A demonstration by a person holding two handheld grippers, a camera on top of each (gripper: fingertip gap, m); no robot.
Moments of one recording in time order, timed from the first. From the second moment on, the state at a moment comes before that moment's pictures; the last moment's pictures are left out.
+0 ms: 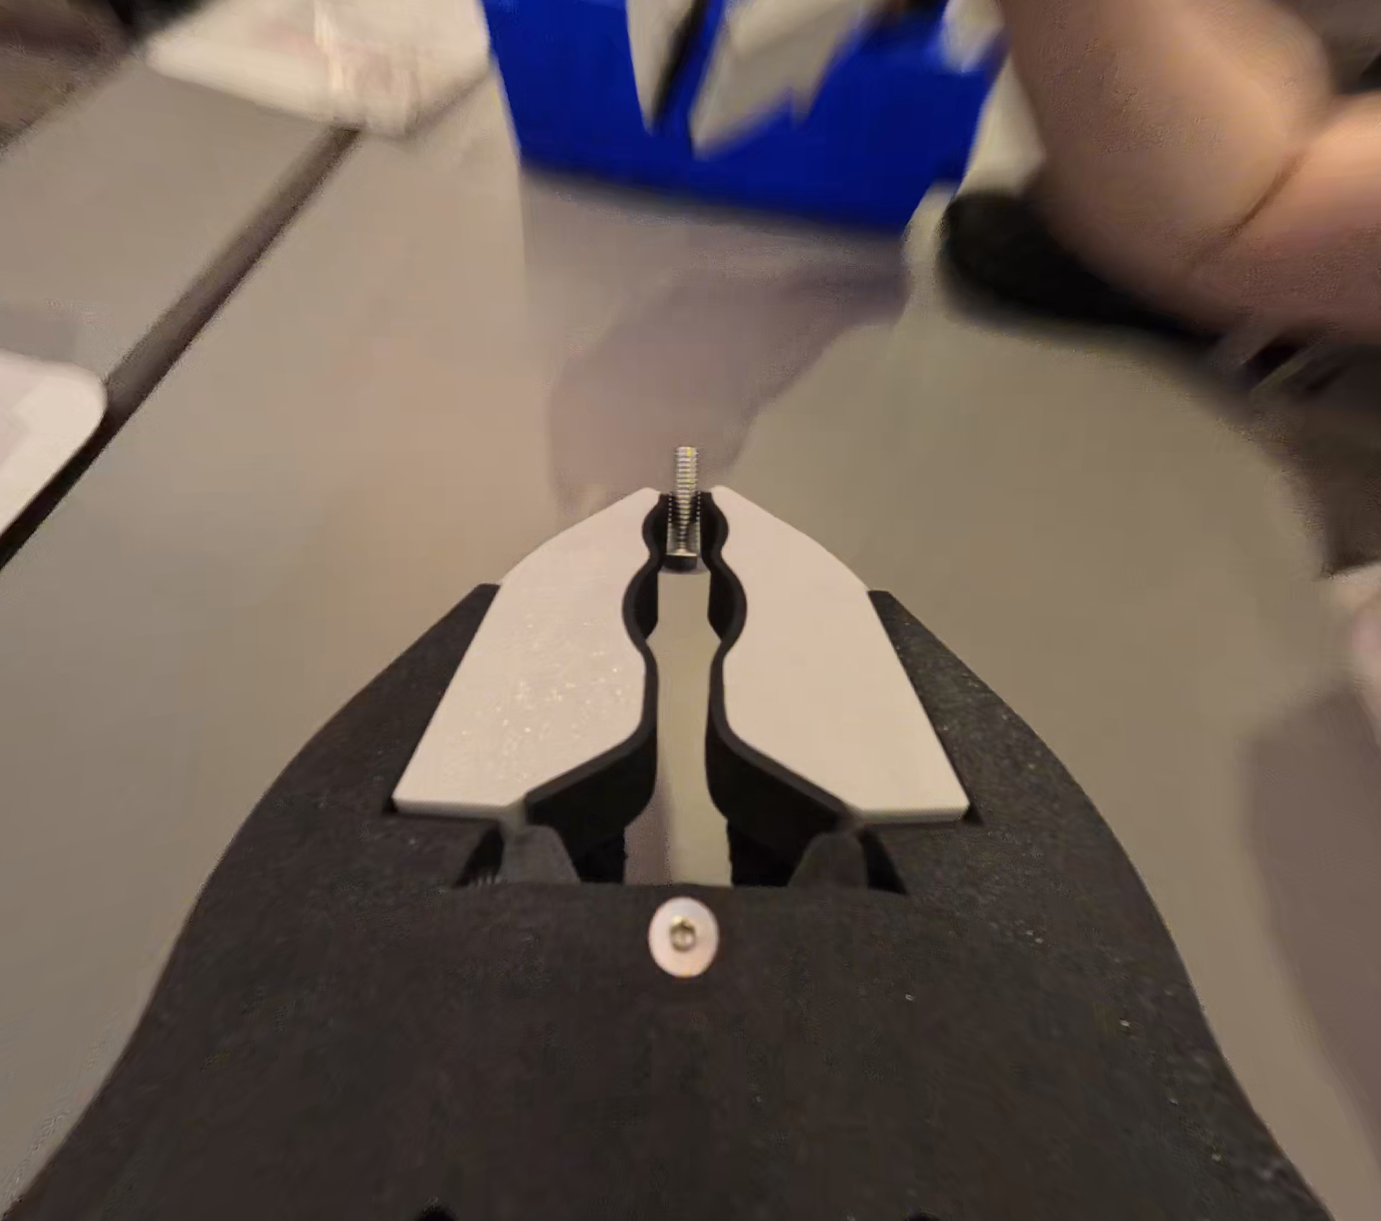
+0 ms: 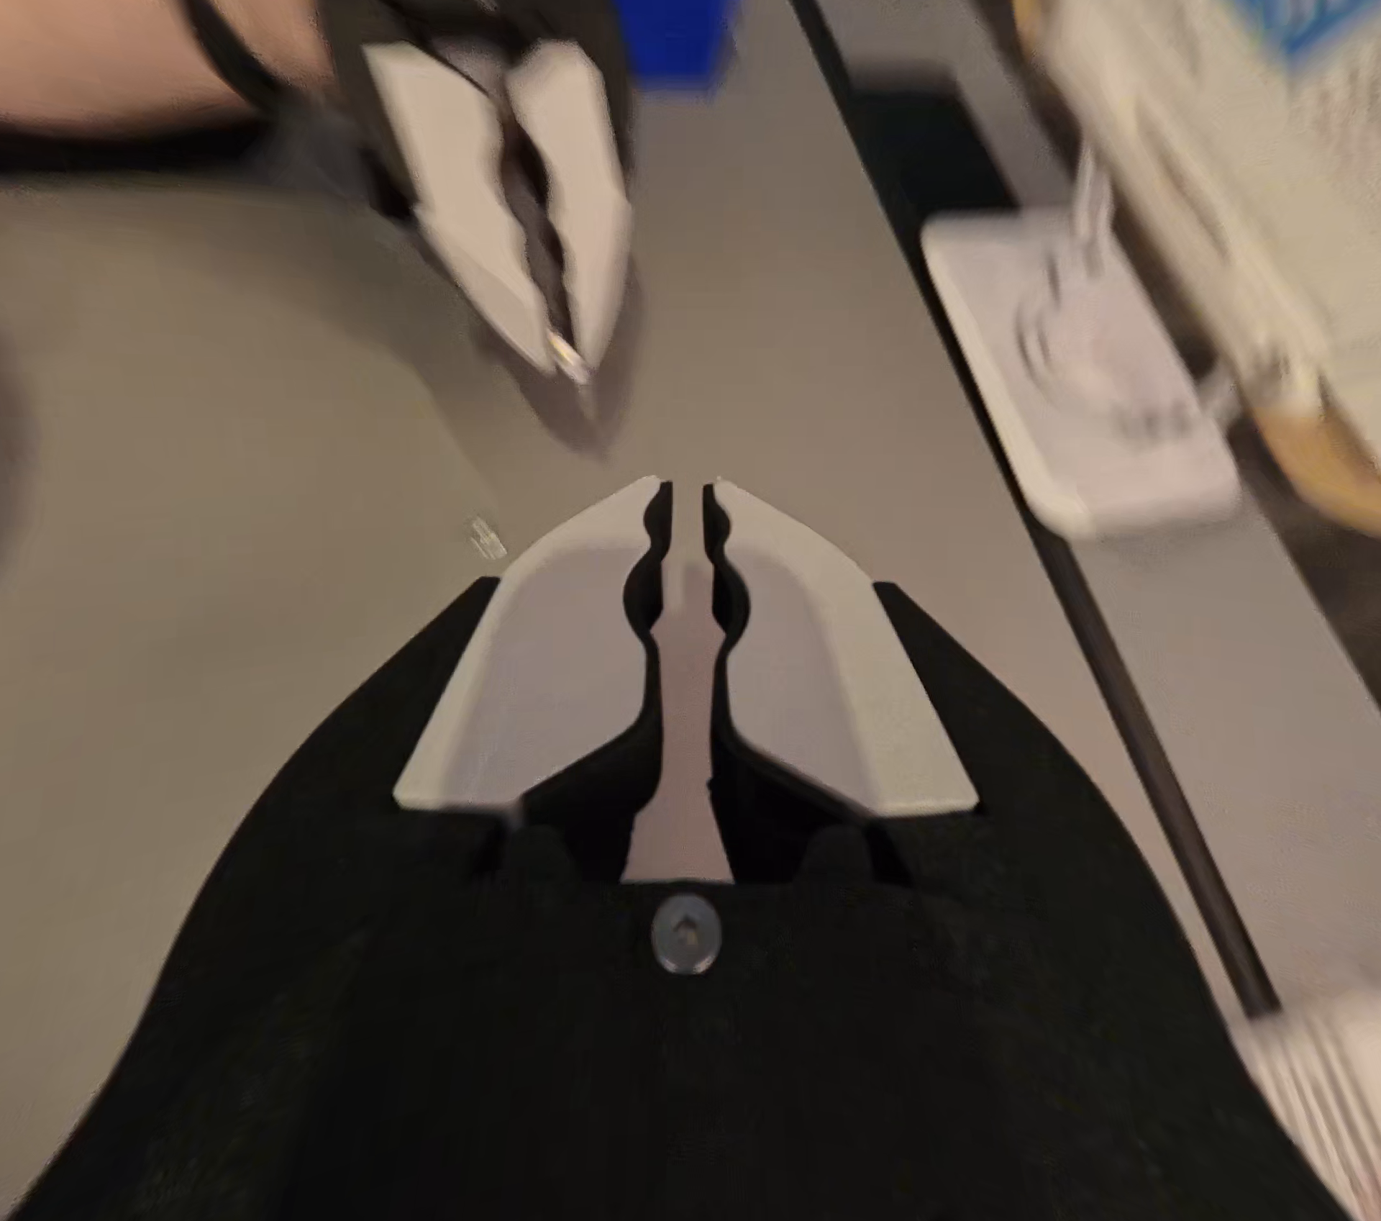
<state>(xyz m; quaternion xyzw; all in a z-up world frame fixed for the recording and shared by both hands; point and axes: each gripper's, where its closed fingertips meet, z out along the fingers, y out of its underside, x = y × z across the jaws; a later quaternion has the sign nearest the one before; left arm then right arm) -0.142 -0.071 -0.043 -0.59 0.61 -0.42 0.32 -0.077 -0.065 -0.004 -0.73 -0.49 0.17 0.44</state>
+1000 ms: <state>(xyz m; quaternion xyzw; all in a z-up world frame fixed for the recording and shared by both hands) -0.144 -0.110 0.059 -0.46 0.50 -0.61 0.41 -0.155 -0.104 0.063 -0.58 -0.41 0.48 0.52</state>
